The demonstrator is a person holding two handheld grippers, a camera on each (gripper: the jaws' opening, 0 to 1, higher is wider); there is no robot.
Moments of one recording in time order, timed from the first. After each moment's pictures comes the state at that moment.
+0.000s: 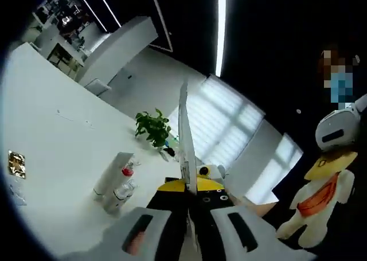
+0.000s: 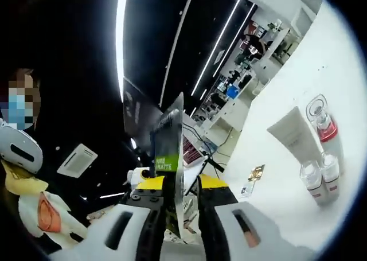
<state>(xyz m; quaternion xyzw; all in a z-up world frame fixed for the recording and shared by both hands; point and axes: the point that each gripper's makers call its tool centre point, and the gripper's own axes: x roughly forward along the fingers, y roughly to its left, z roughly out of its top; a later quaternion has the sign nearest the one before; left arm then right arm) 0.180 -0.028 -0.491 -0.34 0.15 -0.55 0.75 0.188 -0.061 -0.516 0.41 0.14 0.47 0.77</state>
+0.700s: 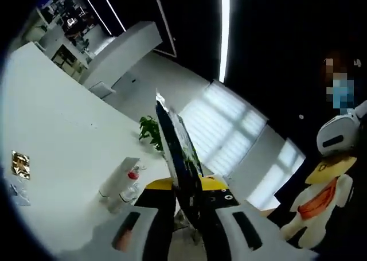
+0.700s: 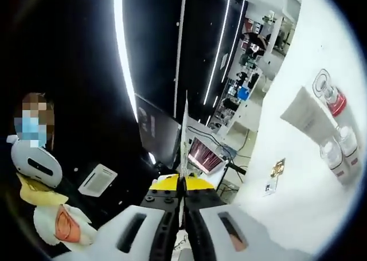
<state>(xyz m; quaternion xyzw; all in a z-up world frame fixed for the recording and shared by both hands) 0.186 -0.026 -0.508 -0.33 0.18 -0.54 0.76 0.183 -0.063 -0.499 0.48 0.11 0.48 0.73</state>
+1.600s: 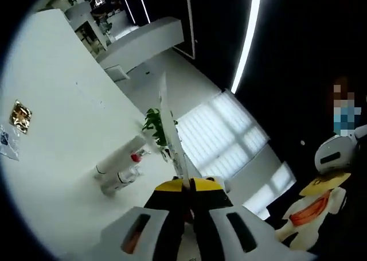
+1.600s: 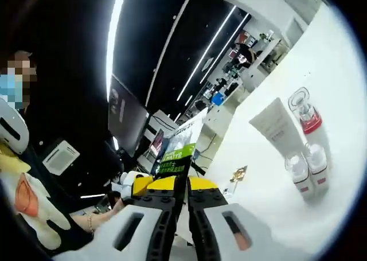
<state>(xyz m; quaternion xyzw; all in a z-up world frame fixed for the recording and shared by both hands) 0.182 -0.019 -0.534 -0.43 0.22 -0.50 0.72 0.198 -0.067 -0.553 0.34 0.14 0.40 0.84</state>
